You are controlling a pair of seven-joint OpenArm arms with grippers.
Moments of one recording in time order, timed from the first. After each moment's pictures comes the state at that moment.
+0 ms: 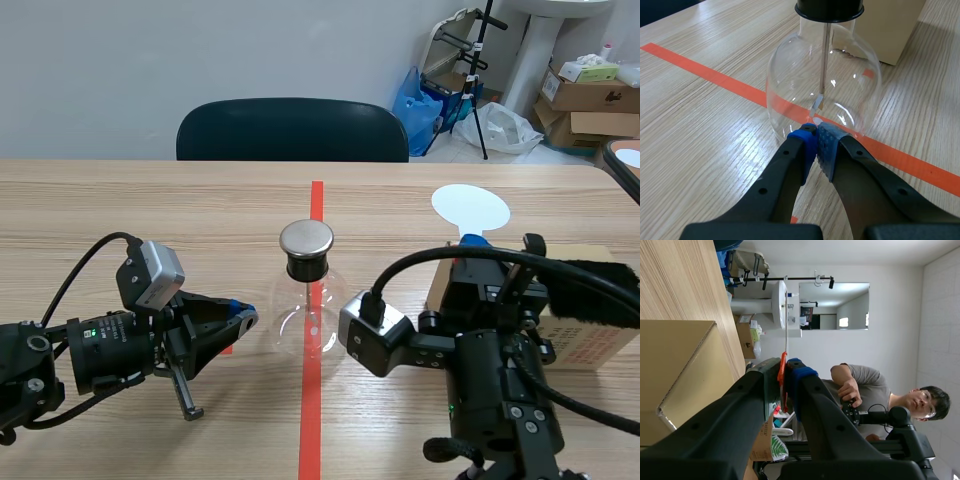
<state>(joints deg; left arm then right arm) -7.2 -24.2 27.1 52.0 8.5 -39.4 -41.4 -23.6 11.6 -25.2 90.6 -91.3 -28.7 -29.7</state>
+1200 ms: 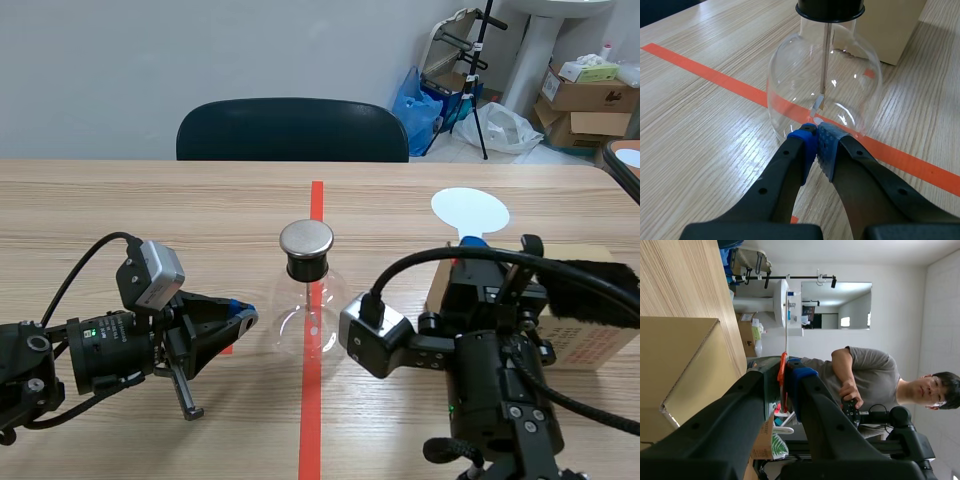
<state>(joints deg) -7.2 -24.2 27.1 52.0 8.5 -39.2 -41.4 -23.6 11.6 -25.2 90.6 -91.3 -27.8 -29.1</state>
